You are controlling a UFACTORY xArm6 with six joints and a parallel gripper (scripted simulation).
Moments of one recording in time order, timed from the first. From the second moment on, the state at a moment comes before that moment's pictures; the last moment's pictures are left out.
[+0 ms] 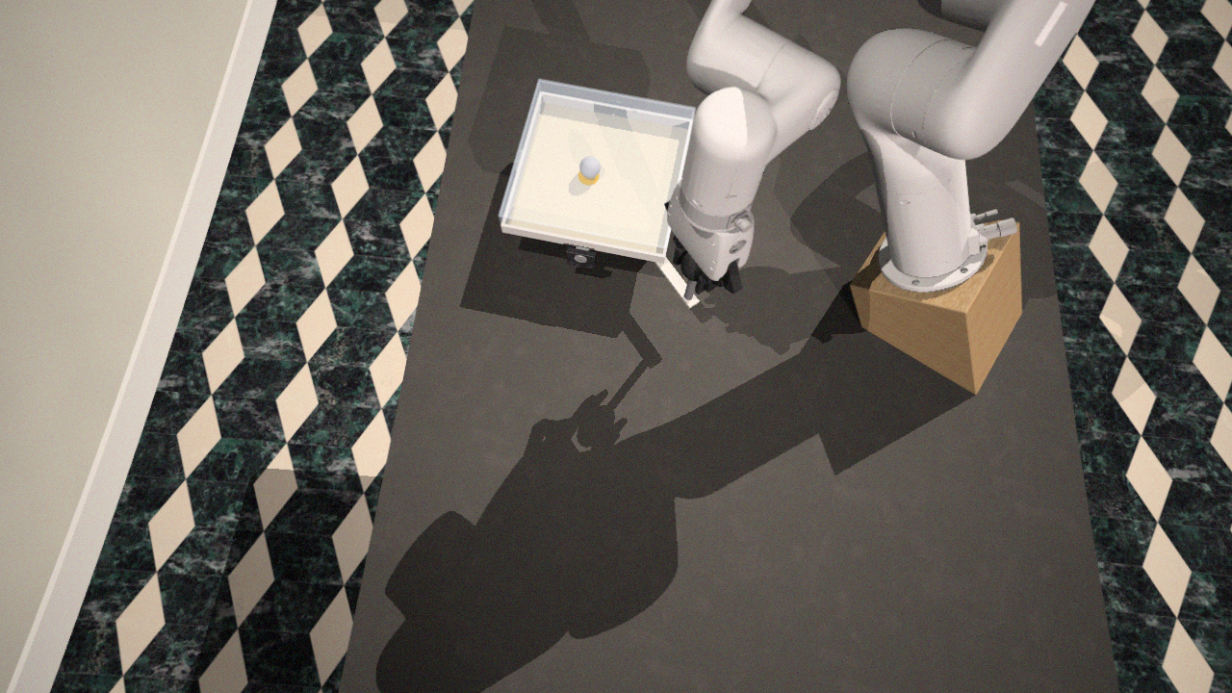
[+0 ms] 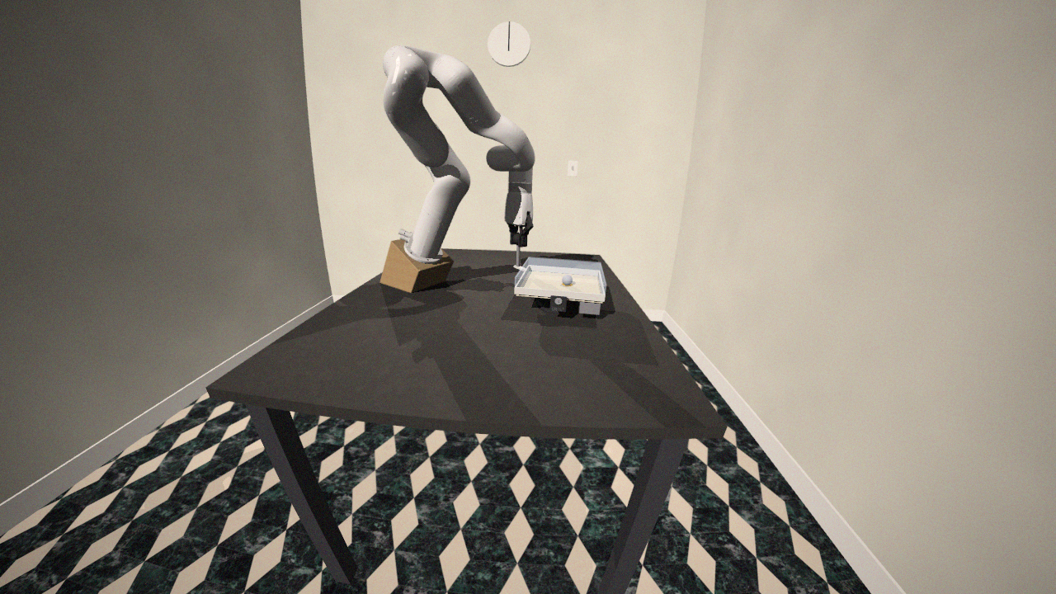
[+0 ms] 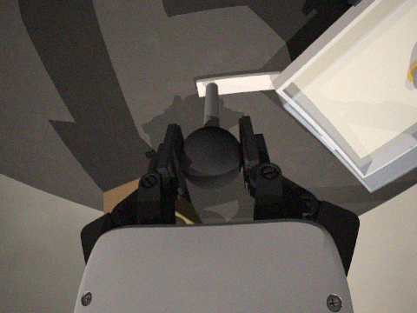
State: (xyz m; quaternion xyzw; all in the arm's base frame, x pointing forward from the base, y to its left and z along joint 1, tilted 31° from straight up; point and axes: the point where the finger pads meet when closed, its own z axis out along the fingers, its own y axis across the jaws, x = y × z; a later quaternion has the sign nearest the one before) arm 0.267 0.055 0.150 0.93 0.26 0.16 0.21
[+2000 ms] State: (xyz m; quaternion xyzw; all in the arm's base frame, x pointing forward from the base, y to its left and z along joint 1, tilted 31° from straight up) arm 0.267 0.055 0.151 0.93 0.26 0.16 0.21
